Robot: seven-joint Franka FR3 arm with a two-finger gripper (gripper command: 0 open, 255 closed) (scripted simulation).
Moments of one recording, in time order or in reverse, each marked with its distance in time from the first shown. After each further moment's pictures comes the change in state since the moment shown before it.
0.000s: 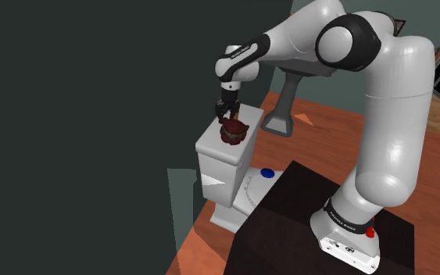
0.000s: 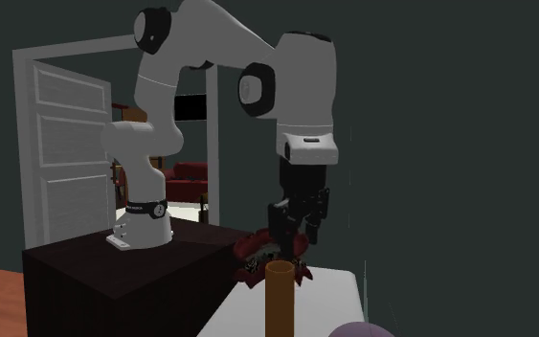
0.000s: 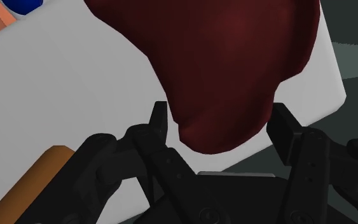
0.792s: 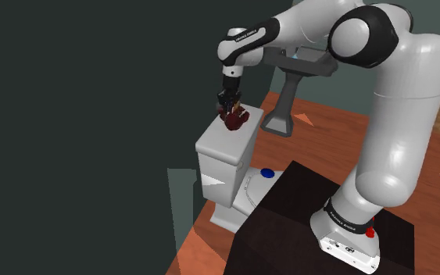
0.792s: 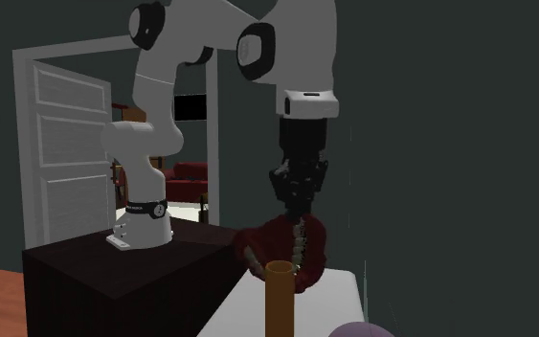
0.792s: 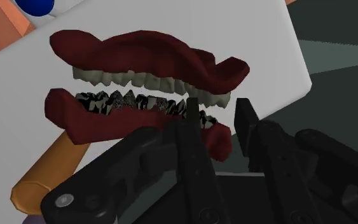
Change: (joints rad) arm 0.005 -0.082 -0.010 0.046 -0.026 -0.126 0.027
